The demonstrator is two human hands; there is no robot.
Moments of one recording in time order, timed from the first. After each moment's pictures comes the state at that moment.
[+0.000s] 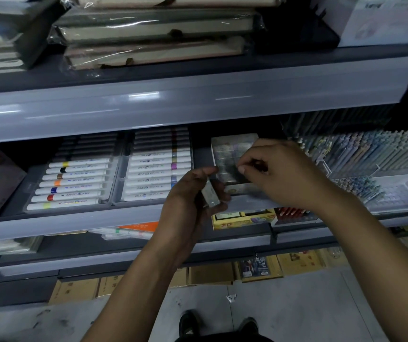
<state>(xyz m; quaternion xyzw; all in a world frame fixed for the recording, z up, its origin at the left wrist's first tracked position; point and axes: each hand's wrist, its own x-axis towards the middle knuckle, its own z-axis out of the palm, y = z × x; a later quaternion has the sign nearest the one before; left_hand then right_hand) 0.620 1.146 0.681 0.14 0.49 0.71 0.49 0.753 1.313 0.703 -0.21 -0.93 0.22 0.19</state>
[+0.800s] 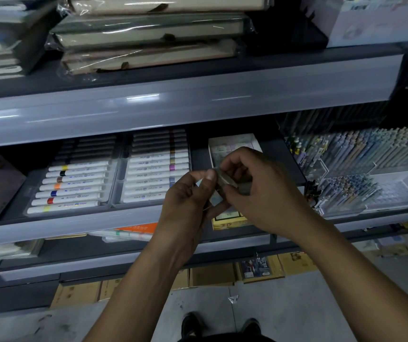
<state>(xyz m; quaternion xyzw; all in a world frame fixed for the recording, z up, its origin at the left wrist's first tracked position) 0.627 1.144 0.679 0.17 0.48 0.72 0.47 0.748 1.254 0.703 -0.23 -0.88 0.32 0.26</state>
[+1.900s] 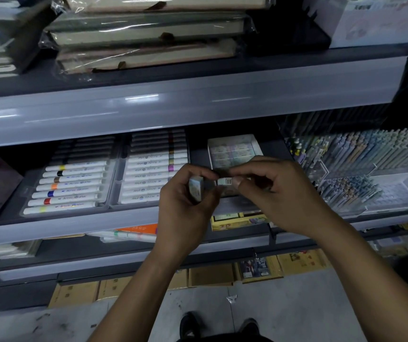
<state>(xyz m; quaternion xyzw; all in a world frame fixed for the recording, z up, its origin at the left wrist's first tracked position) 0.623 1.141 0.673 0.42 0.65 0.61 0.17 0.767 1.278 0.693 -0.22 -0.86 0.38 0.26</state>
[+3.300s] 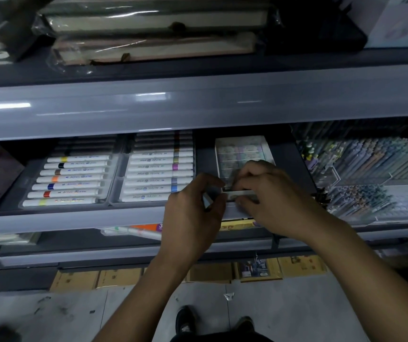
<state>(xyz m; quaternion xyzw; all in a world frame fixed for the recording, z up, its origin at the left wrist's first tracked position) 0.617 1.150 0.649 0.45 0.77 0.45 0.06 0.747 1.297 0.674 -0.19 -0.95 0.21 0.10</state>
